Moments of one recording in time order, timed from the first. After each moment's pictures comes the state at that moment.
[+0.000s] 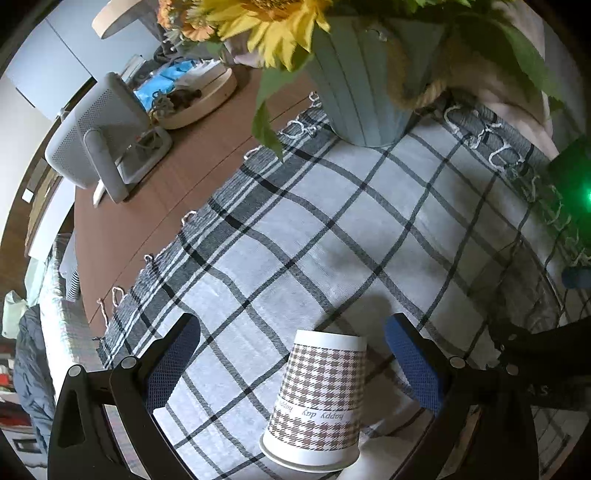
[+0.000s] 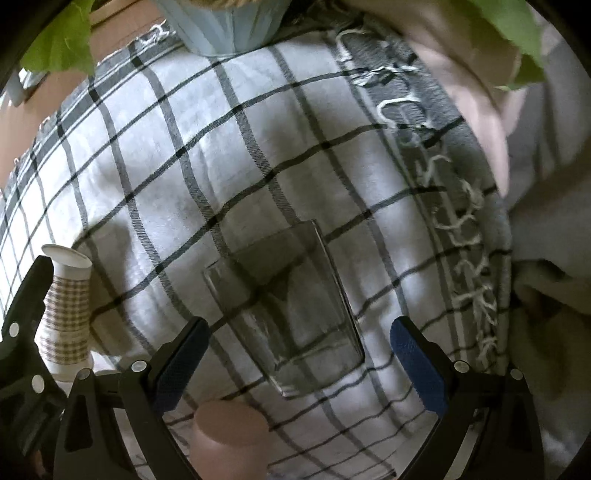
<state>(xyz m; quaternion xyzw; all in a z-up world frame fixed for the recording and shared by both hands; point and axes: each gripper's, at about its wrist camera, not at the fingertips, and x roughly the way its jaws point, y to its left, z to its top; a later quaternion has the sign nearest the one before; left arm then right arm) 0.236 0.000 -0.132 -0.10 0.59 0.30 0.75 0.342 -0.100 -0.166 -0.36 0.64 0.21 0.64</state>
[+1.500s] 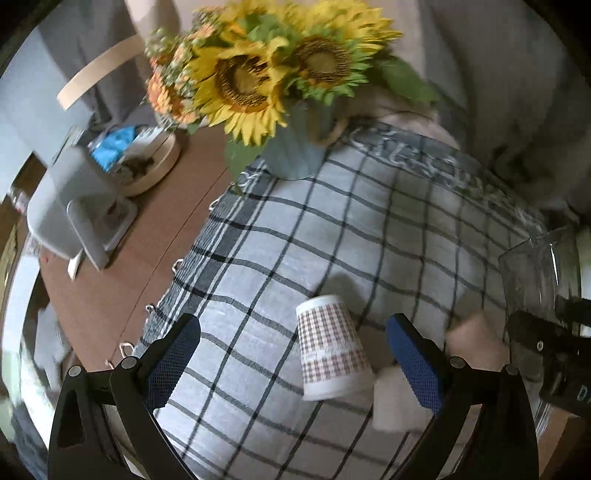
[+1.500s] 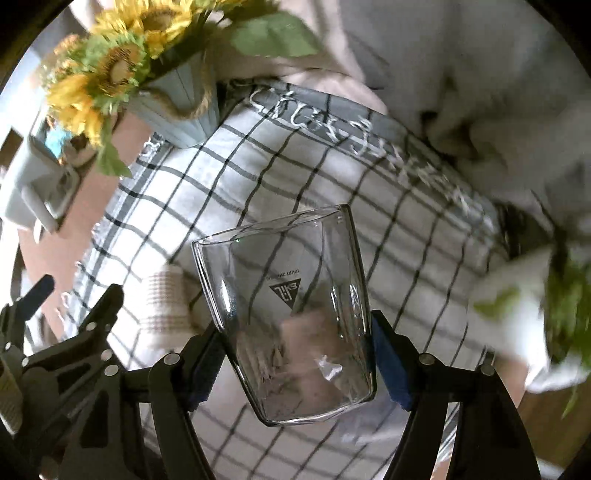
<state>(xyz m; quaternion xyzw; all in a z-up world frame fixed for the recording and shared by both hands) 0.171 -0.004 -0.062 -0.03 0.54 0.12 0.83 0.231 -0.168 -0.053 -0.09 0.62 0.10 0.77</state>
